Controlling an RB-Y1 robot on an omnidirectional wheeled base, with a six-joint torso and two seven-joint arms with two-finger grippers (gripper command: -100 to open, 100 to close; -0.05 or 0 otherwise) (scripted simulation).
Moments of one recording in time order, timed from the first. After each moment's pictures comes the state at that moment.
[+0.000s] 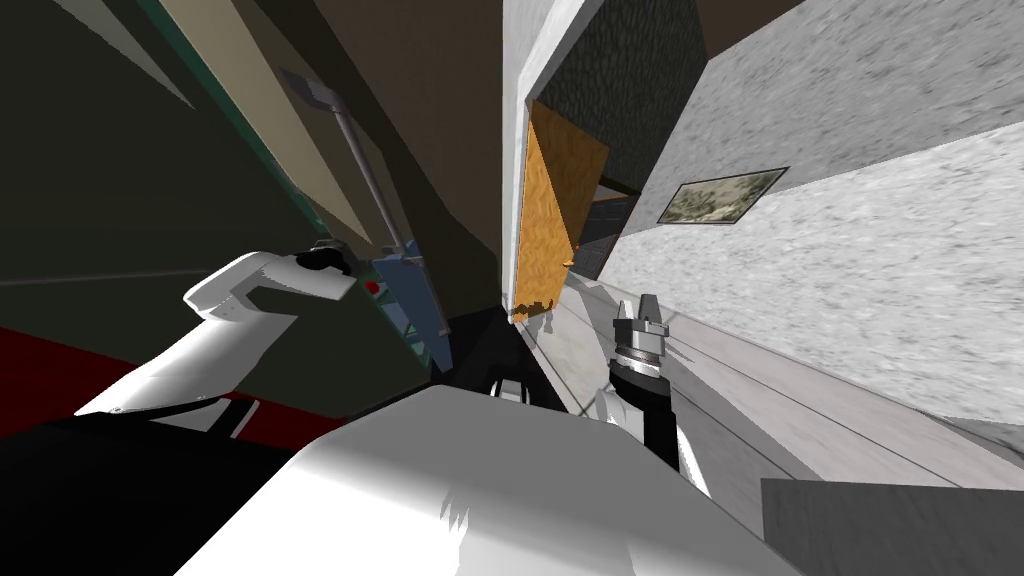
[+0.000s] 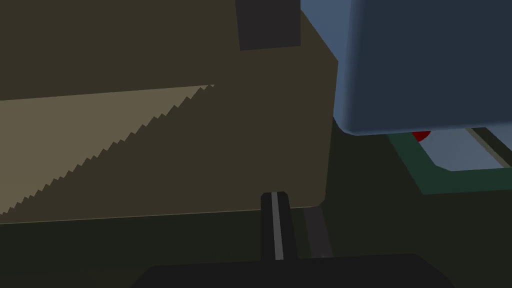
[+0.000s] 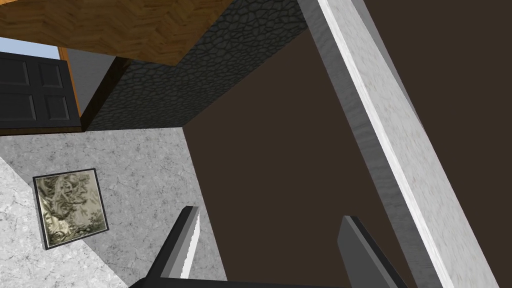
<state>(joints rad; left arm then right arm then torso) 0.11 1.04 0.59 -1.86 0.10 0.92 0.80 0.46 0.00 -0.06 -2.34 0.08 -0.46 0.08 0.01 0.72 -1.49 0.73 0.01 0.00</state>
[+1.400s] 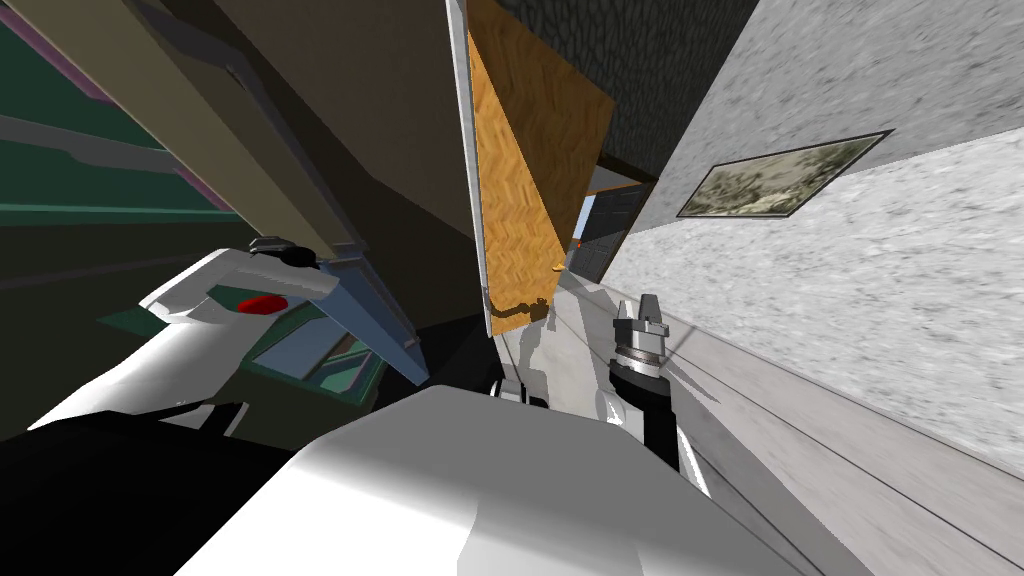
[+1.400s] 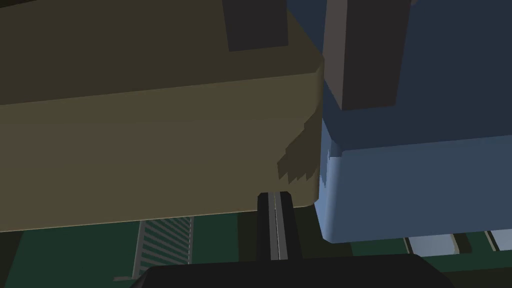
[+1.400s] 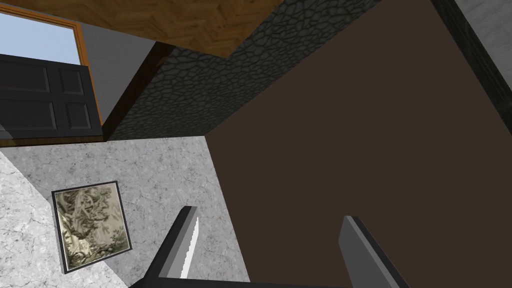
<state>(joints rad) 0.13 1.04 0.67 -1.79 -0.08 1.08 0.87 0.46 0.00 -0.06 -2.34 0.08 -0.46 0.08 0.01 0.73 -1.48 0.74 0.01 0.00</state>
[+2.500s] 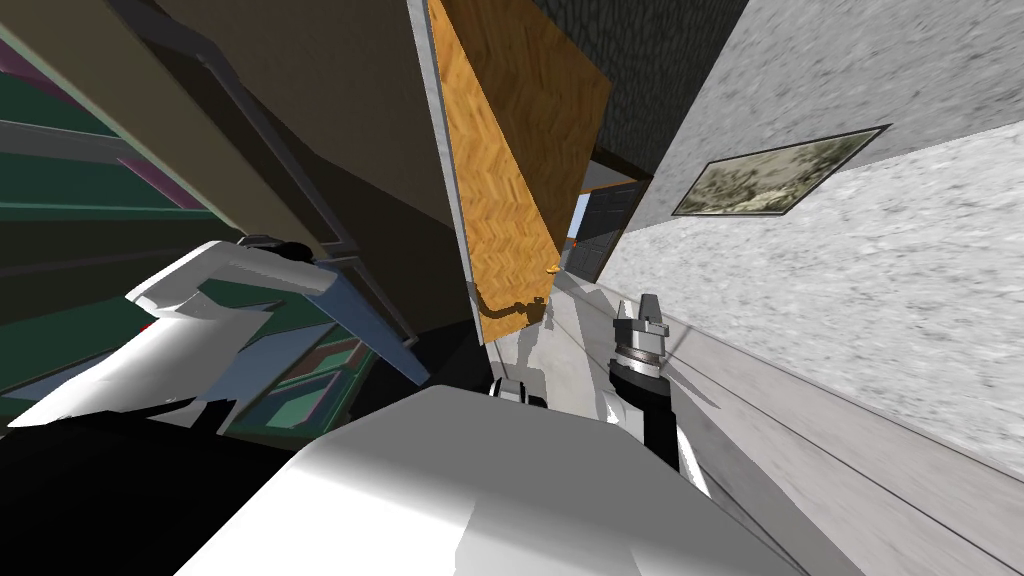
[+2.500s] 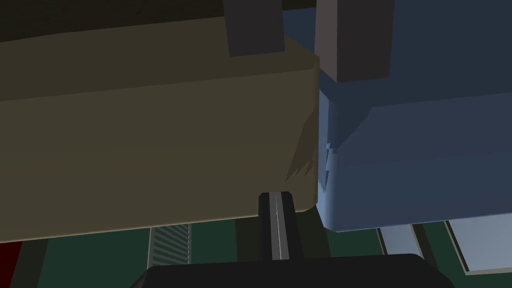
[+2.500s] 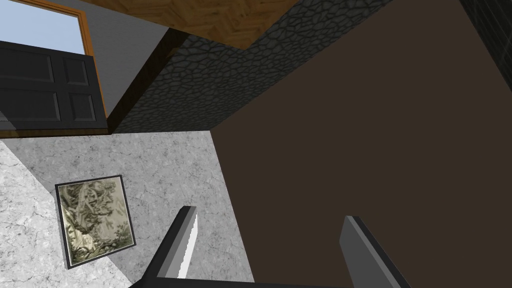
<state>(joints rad) 0.13 1.07 0.68 -1.82 -0.06 1.20 0.88 0.46 0.00 -0.06 -2.34 0.08 -0.46 0.08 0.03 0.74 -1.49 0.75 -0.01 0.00</state>
